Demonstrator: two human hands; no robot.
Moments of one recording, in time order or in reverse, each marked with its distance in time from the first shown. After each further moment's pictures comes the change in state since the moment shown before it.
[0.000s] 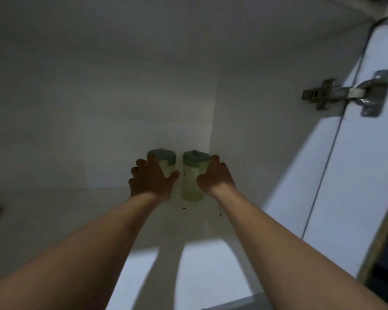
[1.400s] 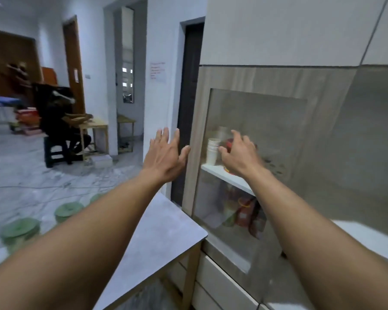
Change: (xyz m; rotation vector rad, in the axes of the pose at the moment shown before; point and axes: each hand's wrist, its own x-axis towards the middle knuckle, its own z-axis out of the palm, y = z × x) left_hand -0.508 -0.275 -0.569 0.639 0.437 -0.375; right_hand -0.588 -0.357 0.095 0.039 -0.371 -0.945
